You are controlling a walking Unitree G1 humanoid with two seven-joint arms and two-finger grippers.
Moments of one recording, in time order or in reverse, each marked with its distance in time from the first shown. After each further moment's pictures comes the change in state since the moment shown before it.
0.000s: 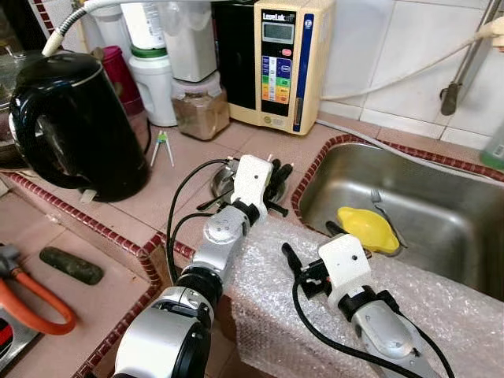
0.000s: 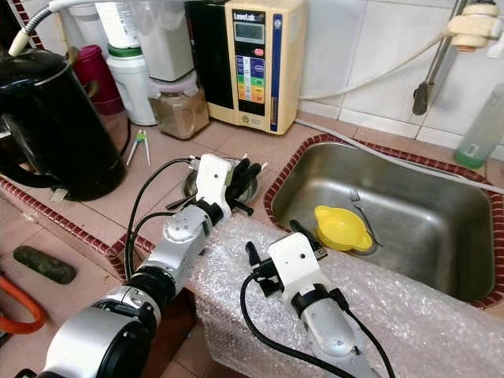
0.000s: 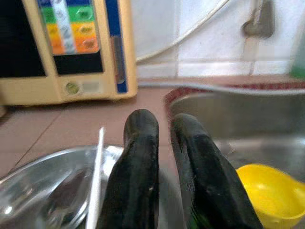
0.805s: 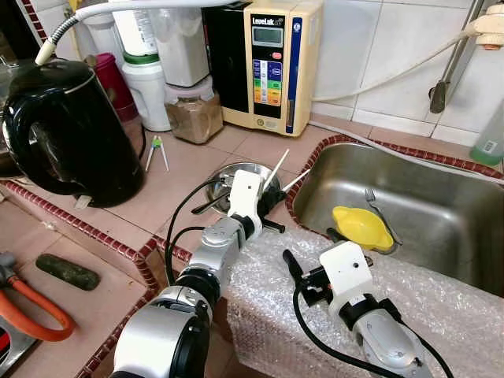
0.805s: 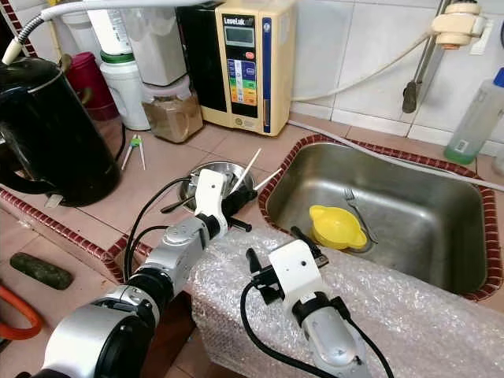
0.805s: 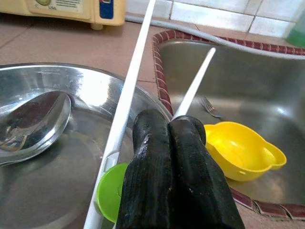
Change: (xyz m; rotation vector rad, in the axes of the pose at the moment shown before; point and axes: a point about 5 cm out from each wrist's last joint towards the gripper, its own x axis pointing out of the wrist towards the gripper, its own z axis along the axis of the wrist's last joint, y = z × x) left arm -0.008 0.008 -0.027 -0.197 0.203 -0.011; right arm -0.008 0.003 -0.004 0.006 0.022 -0.006
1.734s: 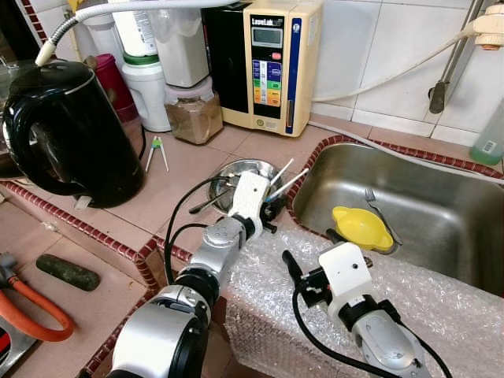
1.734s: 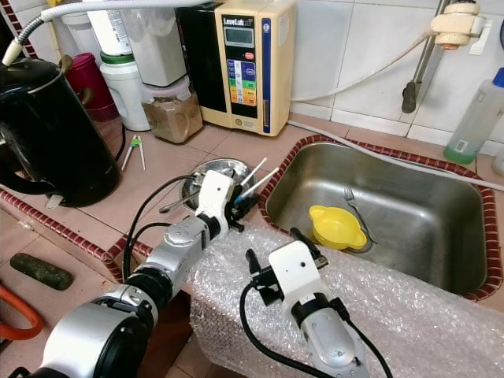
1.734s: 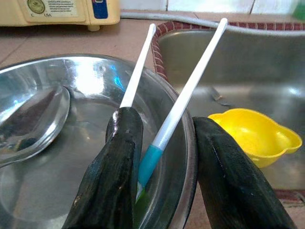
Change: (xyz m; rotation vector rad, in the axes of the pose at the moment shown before) left arm 0.000 -0.002 -0.001 0.101 0.029 -0.016; right arm -0.001 0.002 -0.001 0.003 0.005 0.000
